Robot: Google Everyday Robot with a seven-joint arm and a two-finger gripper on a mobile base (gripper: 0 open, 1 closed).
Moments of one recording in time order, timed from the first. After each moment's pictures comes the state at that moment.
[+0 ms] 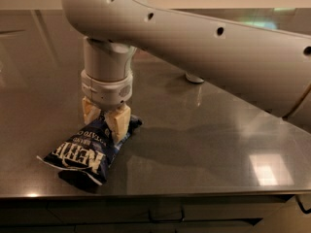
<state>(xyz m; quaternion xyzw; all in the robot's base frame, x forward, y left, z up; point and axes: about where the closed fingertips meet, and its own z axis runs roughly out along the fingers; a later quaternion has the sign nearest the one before) 0.440 0.106 0.843 -0.95 0.29 0.08 0.07</state>
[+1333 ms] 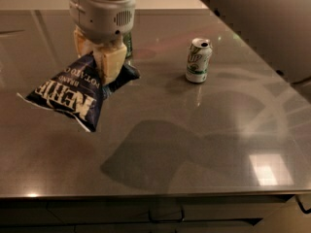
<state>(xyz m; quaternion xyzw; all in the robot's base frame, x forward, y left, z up) 0.465 0.101 0.979 -0.93 0.34 0.03 0.12</state>
